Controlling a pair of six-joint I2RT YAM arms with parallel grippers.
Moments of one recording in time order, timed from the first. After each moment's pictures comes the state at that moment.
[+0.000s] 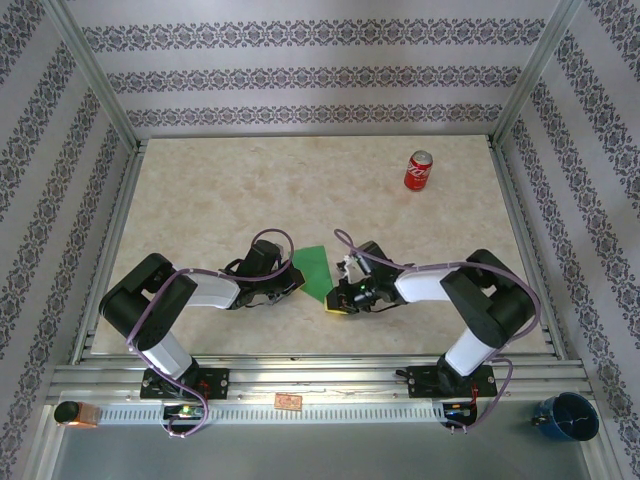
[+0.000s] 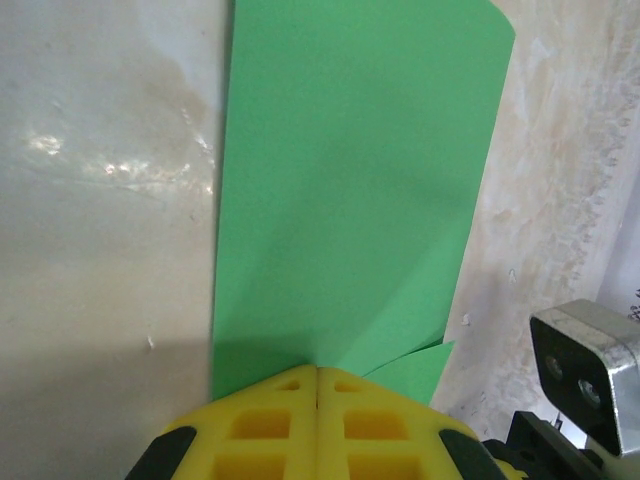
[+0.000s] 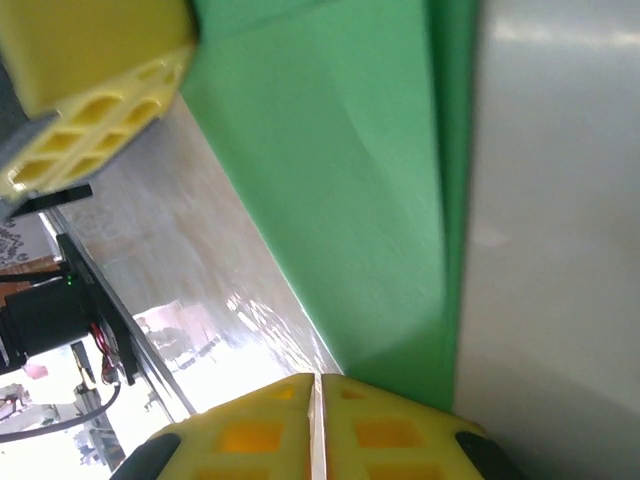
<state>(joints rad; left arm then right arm) -0.60 1.64 0.53 0.32 0.32 -1.16 0.64 1.62 0.55 0.05 -0.71 0.78</state>
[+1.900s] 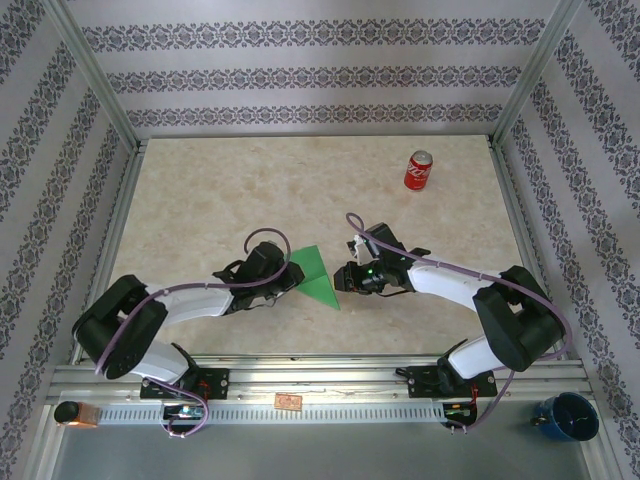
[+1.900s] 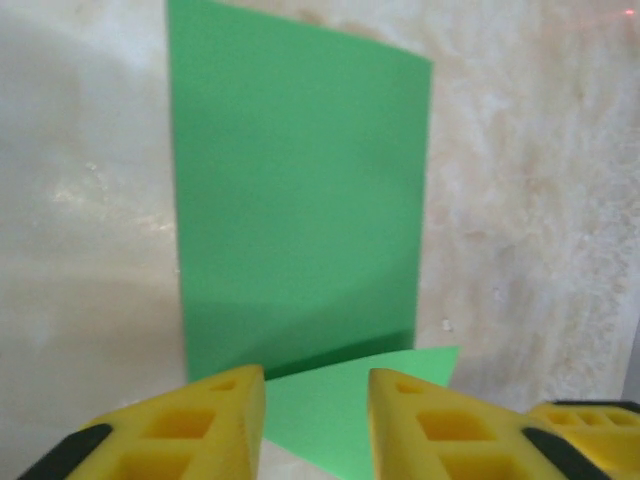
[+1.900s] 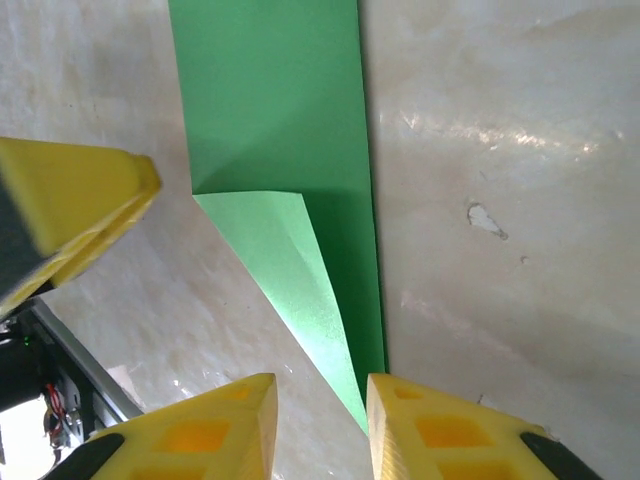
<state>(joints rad) -0.68 1.43 0.56 0.08 0.08 -1.17 0.58 1.47 0.69 -0.25 -0.52 0.63</state>
